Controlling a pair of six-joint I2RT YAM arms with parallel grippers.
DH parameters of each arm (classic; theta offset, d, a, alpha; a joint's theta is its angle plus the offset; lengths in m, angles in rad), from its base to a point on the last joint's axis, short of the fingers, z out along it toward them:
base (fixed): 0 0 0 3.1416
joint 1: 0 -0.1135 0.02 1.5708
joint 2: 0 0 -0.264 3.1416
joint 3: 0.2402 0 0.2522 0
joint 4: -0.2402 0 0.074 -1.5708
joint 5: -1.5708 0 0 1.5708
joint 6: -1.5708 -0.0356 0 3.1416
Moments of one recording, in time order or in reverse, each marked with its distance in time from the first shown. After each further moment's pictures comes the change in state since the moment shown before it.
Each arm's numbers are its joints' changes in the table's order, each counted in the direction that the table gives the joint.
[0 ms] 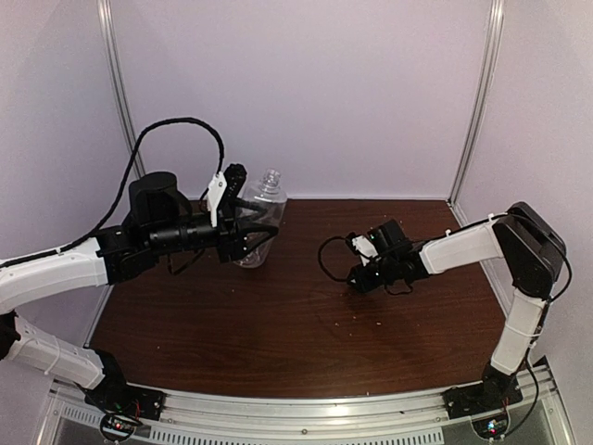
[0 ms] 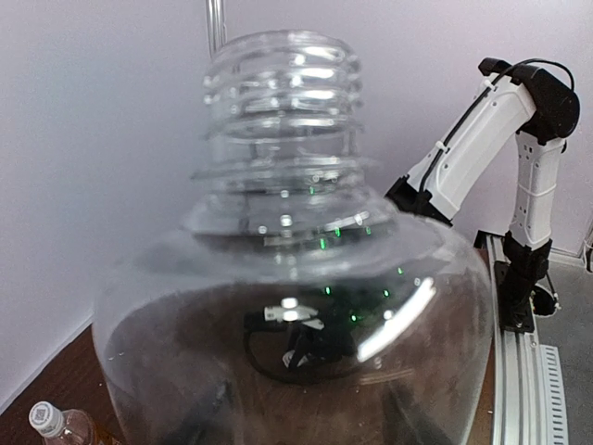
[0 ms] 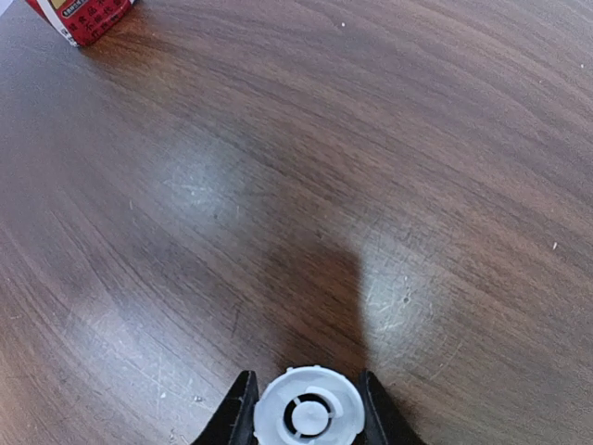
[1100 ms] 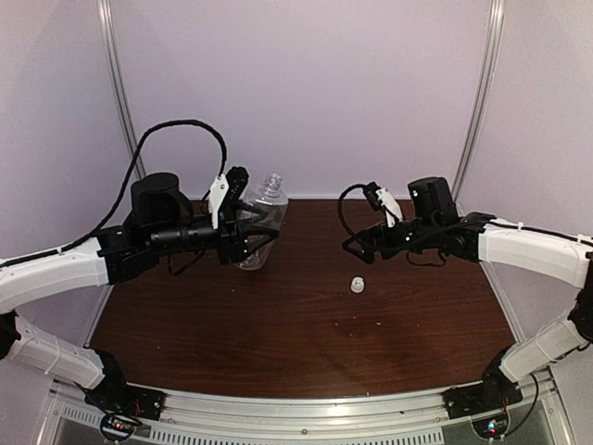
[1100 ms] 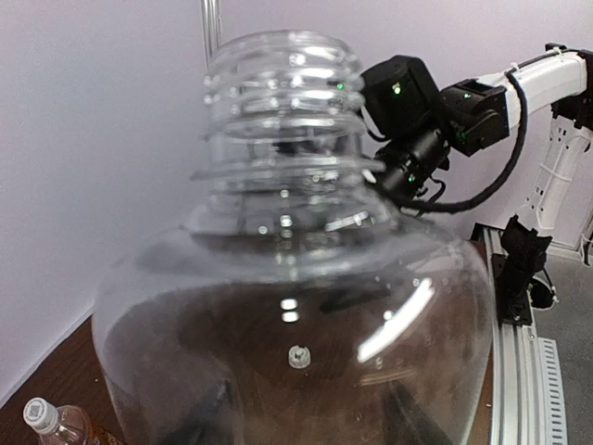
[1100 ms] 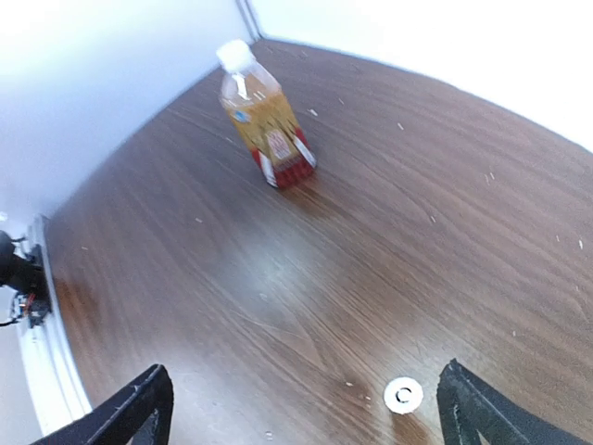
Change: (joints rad) left arm 0.000 0.004 0.001 -0.018 -0.010 -0.007; right arm 0.005 -0.431 0.013 -0.154 0.196 0.004
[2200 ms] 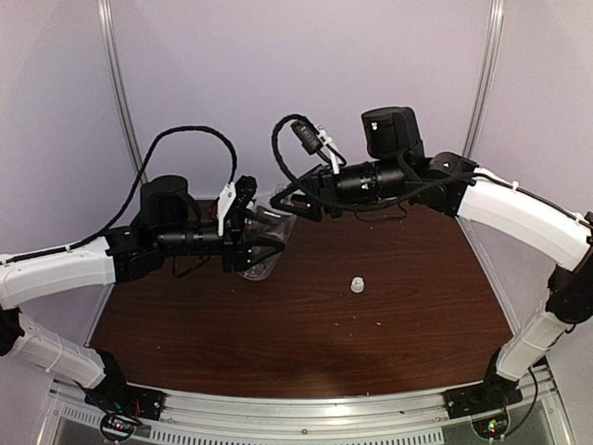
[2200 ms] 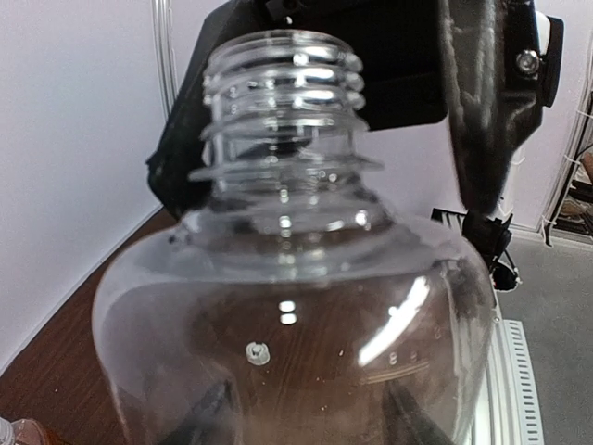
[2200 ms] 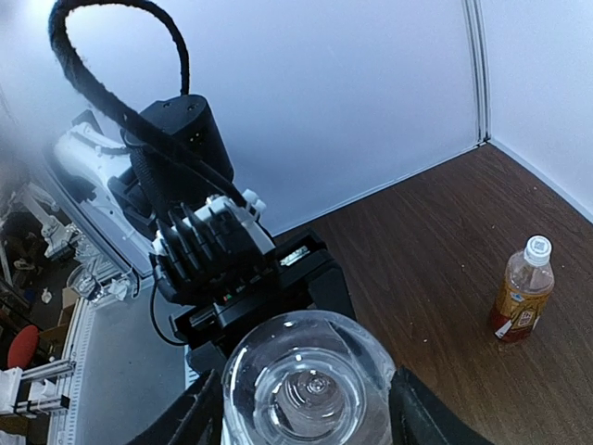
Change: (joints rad) left arm 0.000 0.042 0.002 0.004 -0.133 -0.004; right arm -0.308 0.196 0.667 -0.212 0.220 -0.058
